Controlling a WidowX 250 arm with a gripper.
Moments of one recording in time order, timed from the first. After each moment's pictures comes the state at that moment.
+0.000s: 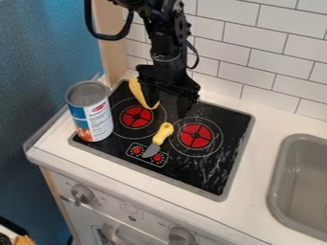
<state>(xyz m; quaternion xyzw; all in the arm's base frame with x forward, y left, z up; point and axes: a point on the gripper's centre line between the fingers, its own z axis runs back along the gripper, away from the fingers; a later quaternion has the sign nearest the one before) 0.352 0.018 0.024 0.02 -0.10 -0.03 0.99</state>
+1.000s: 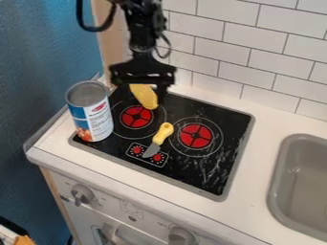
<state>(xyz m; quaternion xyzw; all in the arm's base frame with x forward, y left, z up) 0.361 0.081 0.017 0.04 -0.07 0.26 0.96</state>
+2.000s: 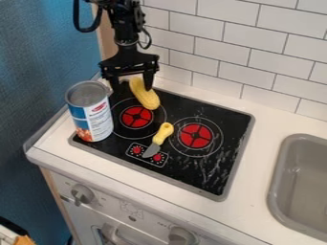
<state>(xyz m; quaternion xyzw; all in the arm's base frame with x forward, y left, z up) 0.401 0.124 -0.003 0.02 -0.09 0.34 0.94</state>
